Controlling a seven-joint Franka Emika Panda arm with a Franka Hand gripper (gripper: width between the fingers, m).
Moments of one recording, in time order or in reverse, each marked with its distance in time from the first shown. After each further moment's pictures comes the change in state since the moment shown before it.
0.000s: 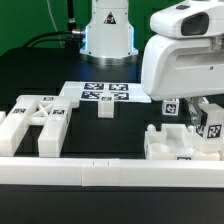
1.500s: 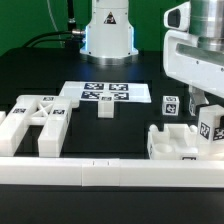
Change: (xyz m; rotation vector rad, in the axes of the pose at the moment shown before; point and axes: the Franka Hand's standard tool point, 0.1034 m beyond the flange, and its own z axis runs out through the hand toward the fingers) arm -0.005 -0.003 0.002 0.011 0.000 1.289
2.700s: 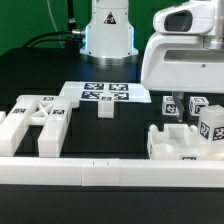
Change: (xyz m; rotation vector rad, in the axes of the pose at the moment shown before) arm 0.002 -0.002 -0.002 -0.017 0.016 -1.017
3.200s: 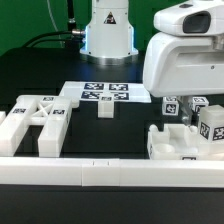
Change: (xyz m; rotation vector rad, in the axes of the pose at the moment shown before) arm 0.000 -0.001 0.001 -0.019 0.004 -0.285
